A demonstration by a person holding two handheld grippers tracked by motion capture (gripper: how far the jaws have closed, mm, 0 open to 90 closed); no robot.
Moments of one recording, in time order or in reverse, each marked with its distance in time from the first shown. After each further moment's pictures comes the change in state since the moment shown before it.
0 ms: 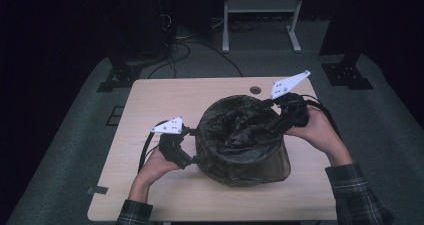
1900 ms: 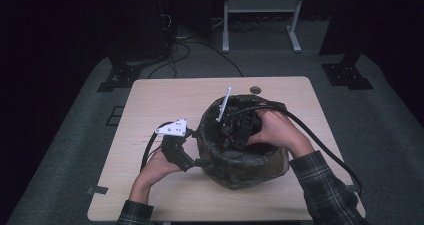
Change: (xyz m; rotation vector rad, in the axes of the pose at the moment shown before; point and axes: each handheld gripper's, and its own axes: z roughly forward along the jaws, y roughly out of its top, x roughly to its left) left arm -0.005 0.003 0.006 0.047 -0.013 0.017; right arm 0.020 0.043 0.112 0.619 0.052 -0.098
